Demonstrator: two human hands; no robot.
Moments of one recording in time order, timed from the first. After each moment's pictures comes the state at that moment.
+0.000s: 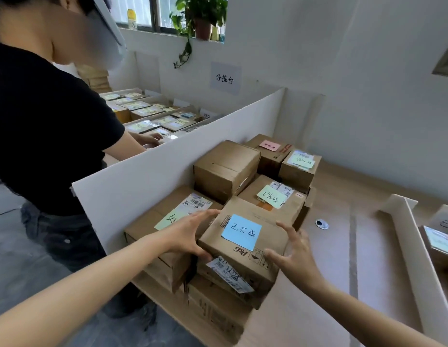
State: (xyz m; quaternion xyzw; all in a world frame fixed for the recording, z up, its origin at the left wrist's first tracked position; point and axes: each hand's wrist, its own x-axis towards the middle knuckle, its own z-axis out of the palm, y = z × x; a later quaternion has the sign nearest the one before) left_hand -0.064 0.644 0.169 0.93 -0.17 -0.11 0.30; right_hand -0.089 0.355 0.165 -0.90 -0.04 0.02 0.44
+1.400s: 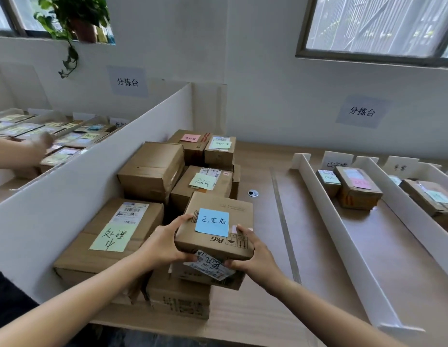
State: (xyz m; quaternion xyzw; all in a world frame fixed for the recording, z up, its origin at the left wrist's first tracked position) left_hand -0.095 0.571 0.171 0.89 -0.25 -0.10 0.36; right_hand -0.183 0.336 0.141 -0.81 0.07 0.00 0.58
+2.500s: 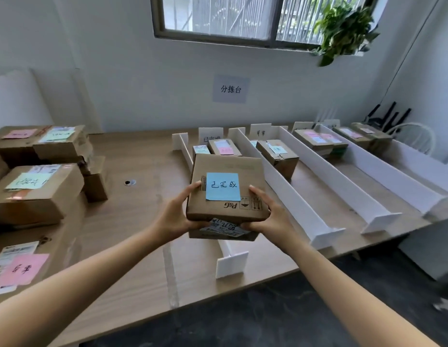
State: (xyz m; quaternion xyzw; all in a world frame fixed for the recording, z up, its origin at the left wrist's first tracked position) left_hand -0.245 0.207 0.184 0.76 -0.46 -0.08 0.45; right_hand -0.419 0.018 0.197 -0.82 0.18 -0.18 0.51
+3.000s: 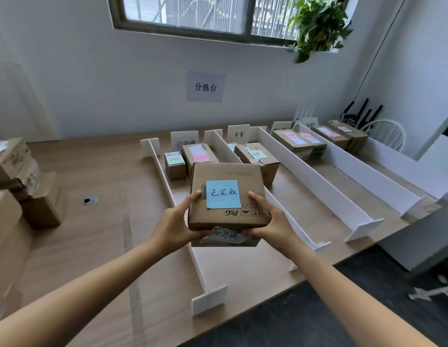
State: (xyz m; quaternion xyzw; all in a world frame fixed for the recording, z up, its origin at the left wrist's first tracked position) left_hand -0.203 0.094 0.159 0.76 -0.47 -0.08 0.45; right_hand -0.390 -0.087 0.183 -0.81 0.24 -0.19 0.50
